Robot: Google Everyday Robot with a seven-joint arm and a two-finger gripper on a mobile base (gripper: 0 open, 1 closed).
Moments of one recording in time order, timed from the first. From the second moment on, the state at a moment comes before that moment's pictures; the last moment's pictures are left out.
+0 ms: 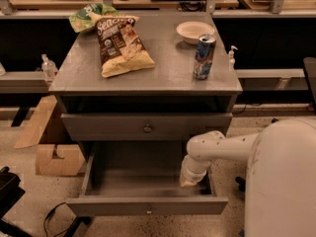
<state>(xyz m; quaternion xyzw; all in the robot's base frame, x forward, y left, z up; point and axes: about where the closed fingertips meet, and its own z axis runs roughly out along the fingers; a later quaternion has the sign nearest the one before) 0.539 -0.124 0.413 -0.74 0.67 0.06 0.08</state>
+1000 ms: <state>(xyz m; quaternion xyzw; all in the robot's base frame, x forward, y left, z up) 0.531 -0.108 0.390 -0.74 0.66 0.07 0.07</state>
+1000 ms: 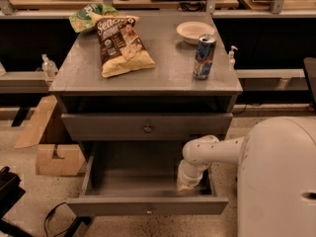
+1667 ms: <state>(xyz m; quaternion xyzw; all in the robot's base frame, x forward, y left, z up) 0.477 -0.116 0.394 -0.72 0.69 0.10 0.04</state>
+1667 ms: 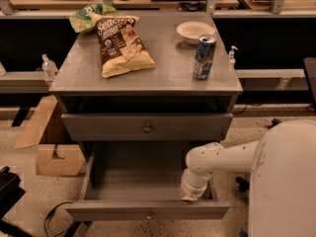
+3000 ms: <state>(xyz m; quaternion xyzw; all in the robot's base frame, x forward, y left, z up) 0.462 -0.118 0.399 -0.71 0.69 0.11 0.03</state>
